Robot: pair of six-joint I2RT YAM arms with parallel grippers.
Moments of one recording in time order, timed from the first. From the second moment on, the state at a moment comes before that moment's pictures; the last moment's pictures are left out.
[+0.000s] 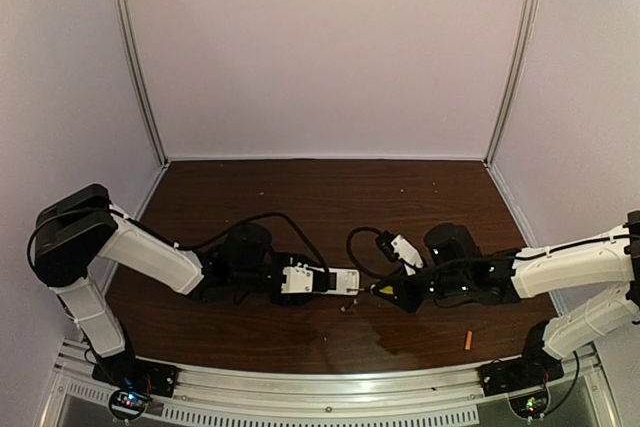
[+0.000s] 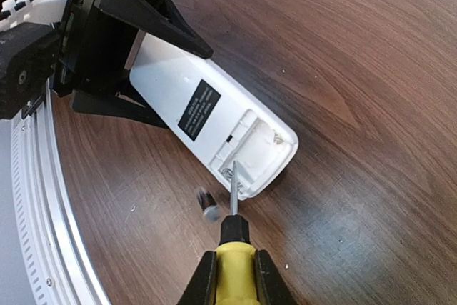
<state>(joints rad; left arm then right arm) -0.96 1.73 0.66 0.55 0.24 0.86 0.93 1.29 0.52 0.13 -0.17 0.24</state>
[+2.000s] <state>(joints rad) -1.04 1.67 0.60 0.52 -0.51 -0.18 0.97 1.22 0.35 0.31 0.50 0.60</state>
